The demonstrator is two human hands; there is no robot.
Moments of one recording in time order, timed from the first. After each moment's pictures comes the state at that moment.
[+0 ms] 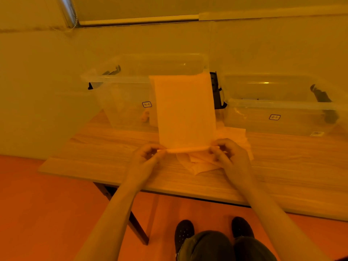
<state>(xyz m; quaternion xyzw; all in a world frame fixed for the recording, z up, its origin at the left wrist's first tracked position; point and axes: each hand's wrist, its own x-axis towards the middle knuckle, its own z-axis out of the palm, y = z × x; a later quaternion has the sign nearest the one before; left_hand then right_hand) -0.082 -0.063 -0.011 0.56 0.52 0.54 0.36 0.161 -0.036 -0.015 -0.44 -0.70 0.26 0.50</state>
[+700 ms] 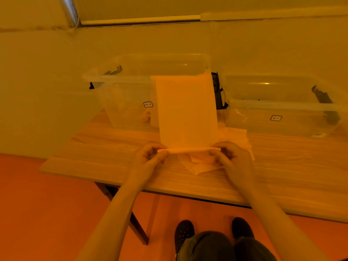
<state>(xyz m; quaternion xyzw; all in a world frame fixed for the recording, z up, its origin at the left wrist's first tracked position) -0.082 -0.064 -0.012 0.55 0.51 0.55 0.36 0.164 -0.034 -0.021 -0.44 -0.70 0.26 0.50</state>
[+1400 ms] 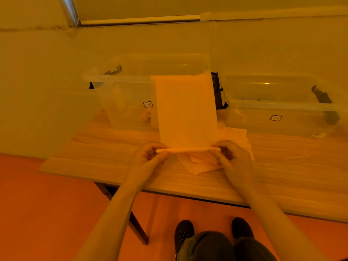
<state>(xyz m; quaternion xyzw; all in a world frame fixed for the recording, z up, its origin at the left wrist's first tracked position) -0.083 -0.064 -0.011 0.56 0.50 0.54 0.38 0.163 -0.035 -0.022 -0.44 -0.72 0.20 0.51</state>
